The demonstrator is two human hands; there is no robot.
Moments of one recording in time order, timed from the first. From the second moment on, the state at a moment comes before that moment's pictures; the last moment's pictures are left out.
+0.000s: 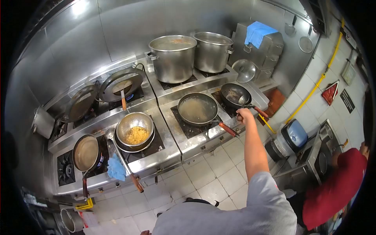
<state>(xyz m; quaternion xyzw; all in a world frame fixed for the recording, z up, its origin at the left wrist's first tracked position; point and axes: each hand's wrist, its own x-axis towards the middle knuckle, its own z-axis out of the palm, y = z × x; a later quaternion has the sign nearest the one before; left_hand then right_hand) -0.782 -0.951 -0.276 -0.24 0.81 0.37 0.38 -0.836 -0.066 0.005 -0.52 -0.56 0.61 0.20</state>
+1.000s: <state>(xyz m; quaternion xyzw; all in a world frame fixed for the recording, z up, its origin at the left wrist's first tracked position) -0.711 -0.948 -0.301 -0.38 0.71 0.48 0.34 -0.788 0.017 -0.048 -0.46 -0.57 0.67 0.13</state>
